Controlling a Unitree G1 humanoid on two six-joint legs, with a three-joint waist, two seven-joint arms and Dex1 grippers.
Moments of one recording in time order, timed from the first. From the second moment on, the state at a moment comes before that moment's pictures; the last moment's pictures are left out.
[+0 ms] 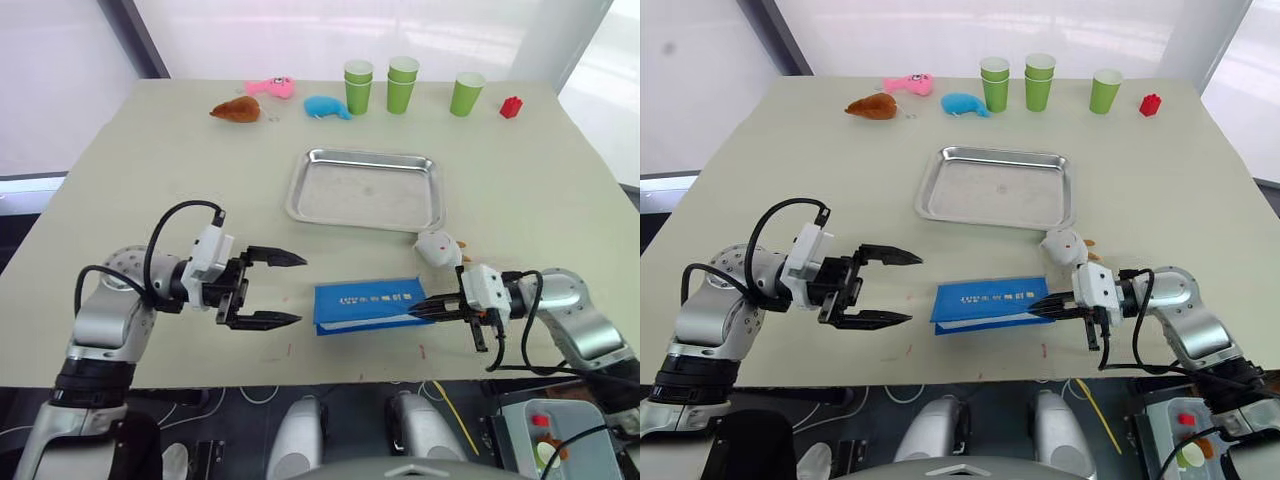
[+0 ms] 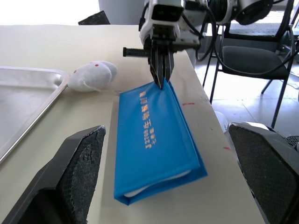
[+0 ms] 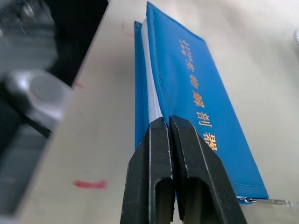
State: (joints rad) left arm -0.27 0.79 0.05 -0.07 -0.57 0.19 -1.53; right arm -0.29 -0.74 0.25 -0.07 0.44 0.06 1.31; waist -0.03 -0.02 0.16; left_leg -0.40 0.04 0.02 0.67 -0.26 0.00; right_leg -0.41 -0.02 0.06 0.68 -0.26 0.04
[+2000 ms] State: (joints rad) left arm -0.39 0.54 0.00 0.33 -0.49 0.03 -1.53; right arm -0.60 -0.62 0.07 0.13 0.43 0.41 1.31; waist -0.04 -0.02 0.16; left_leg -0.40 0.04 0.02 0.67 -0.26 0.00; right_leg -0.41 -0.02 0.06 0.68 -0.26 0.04
